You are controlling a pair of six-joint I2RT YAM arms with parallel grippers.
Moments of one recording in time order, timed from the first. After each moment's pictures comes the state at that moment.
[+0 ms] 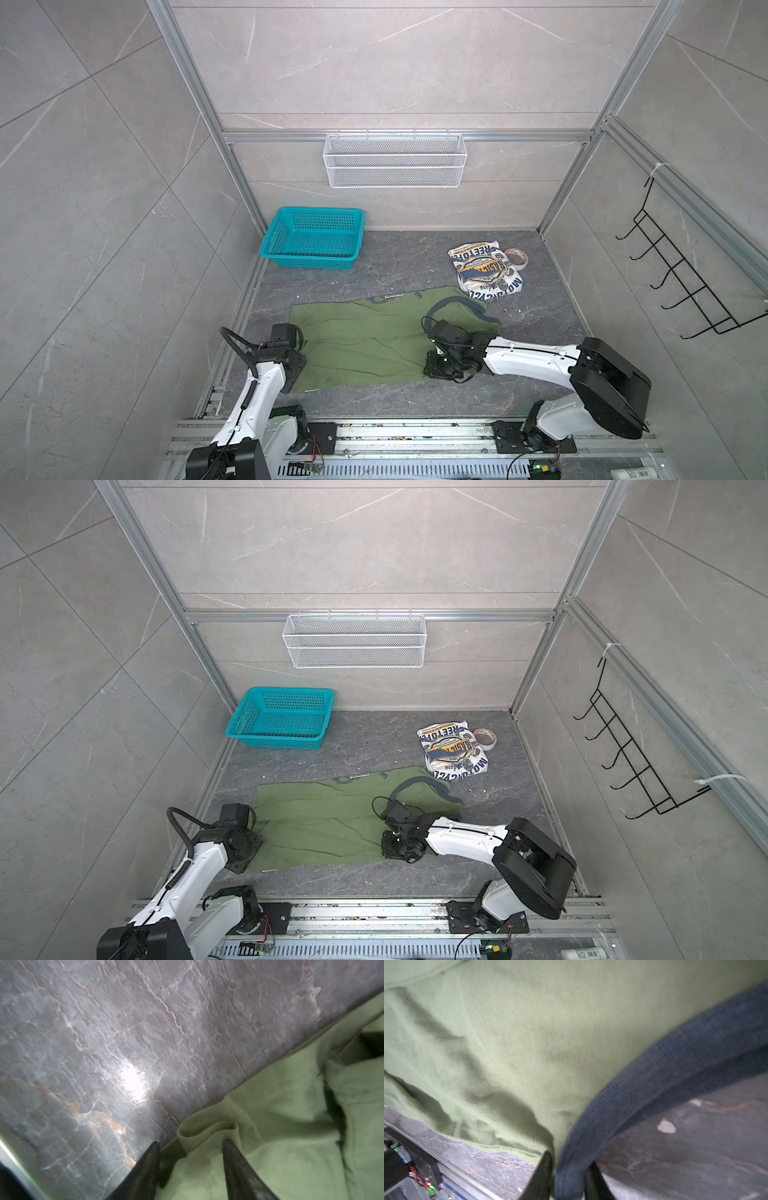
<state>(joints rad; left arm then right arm) 0.08 0.94 0.42 -0.78 -0.20 -1.02 0.89 1.48 0.69 -0.37 -0.17 0.90</state>
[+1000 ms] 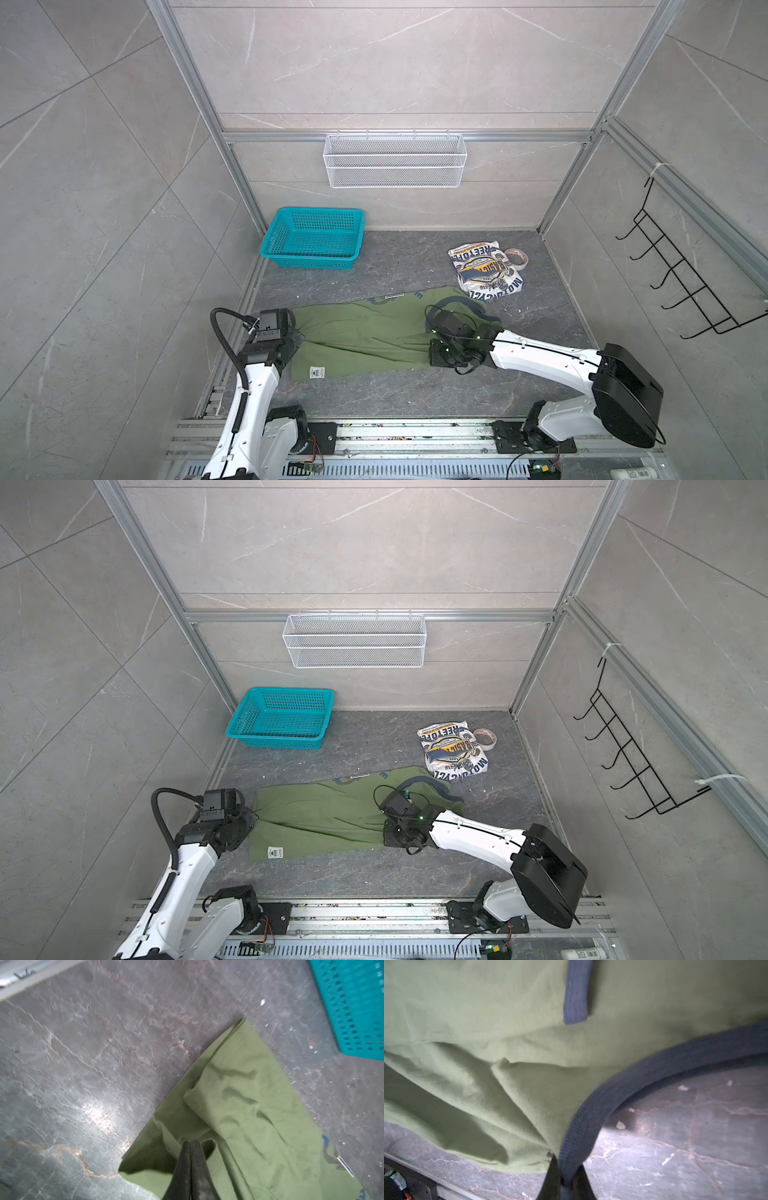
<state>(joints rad) 0.08 0.85 0.62 -0.77 -0.14 -0.83 0.86 1.42 0.82 -0.55 -0.01 0.87</state>
